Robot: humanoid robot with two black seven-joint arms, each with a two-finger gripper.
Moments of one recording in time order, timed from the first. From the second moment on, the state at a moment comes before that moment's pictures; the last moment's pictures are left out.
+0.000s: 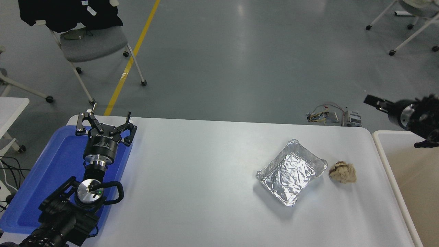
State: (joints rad) left arm -0.50 0.13 -1.12 -0.54 -0.09 -0.62 -0.36; right arm 1.46 -0.55 -0.93 0.65 -0.28 0.19 0.11
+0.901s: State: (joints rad) left arm -0.50 0.13 -1.12 -0.54 -0.09 -0.62 -0.36; right arm 1.93 -0.54 -1.12 0.92 -0.33 0.75 0.11
